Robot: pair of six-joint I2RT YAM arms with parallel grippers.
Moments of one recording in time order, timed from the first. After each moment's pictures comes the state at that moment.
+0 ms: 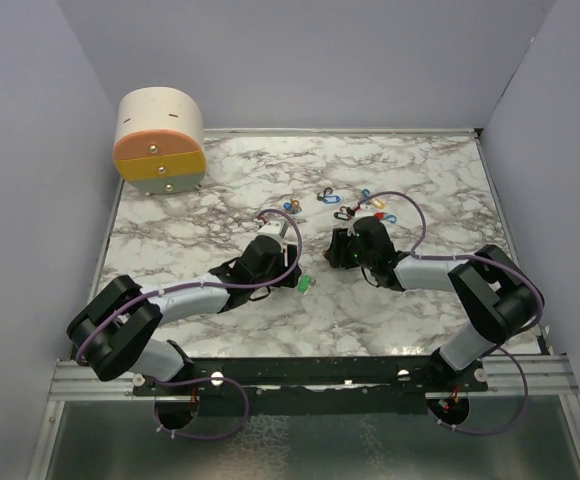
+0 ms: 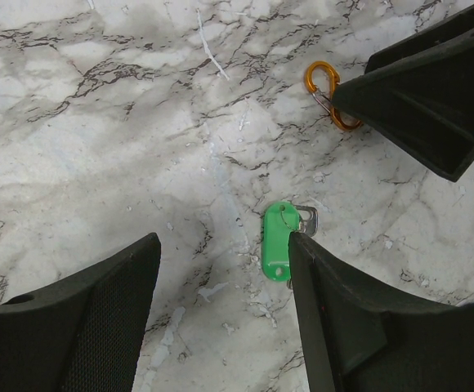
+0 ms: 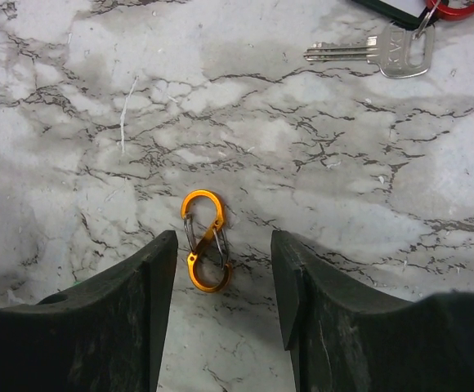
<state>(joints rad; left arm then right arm) -0.80 1.40 0.57 0.18 -0.15 -0.54 0.59 1.61 0.62 0.37 0.01 0.39</state>
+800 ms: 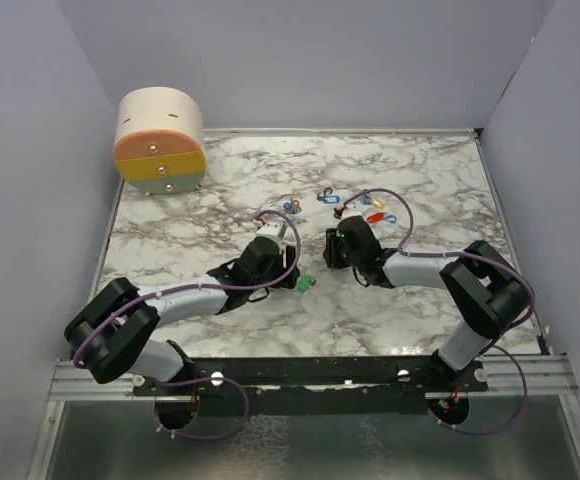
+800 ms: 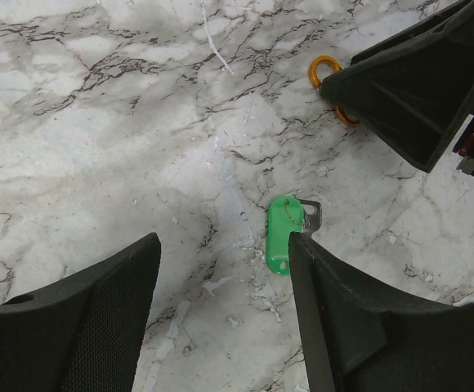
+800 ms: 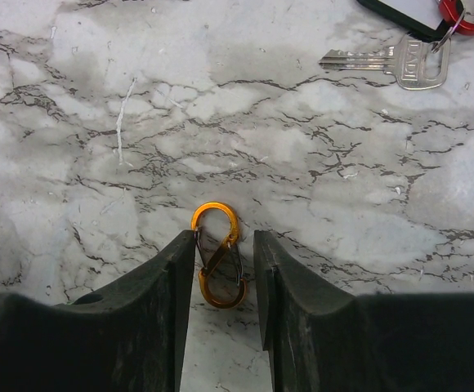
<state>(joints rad) -0.80 1.38 0.56 0.17 -0.15 -0.53 0.68 1.66 0.71 0.27 0.14 0.37</state>
